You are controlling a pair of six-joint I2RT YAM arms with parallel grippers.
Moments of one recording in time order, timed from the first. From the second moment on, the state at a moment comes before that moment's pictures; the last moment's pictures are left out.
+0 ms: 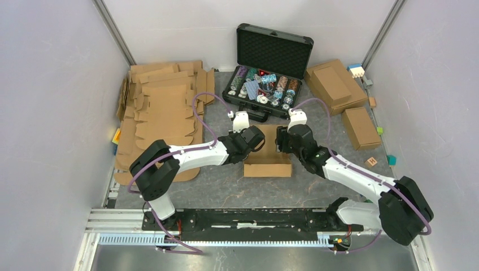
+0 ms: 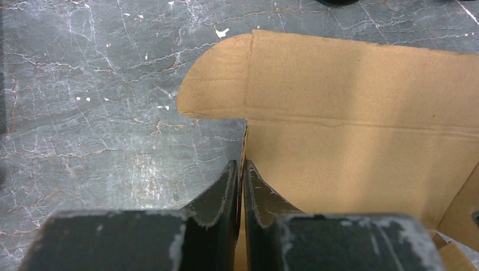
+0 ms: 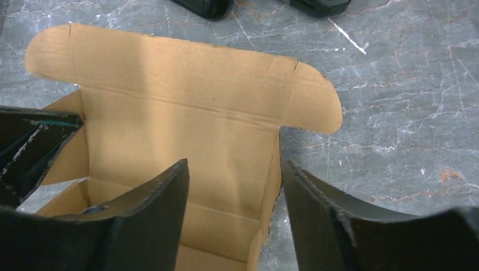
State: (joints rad) left arm -0.96 1.71 1.05 -0.26 -0.66 -0.84; right arm 0.65 1.21 0.61 0.01 0.33 0.35
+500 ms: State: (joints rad) left arm -0.96 1.70 1.04 -0.25 -0.66 -0.84; right arm 0.65 0.99 0.63 -0.24 0.16 0.26
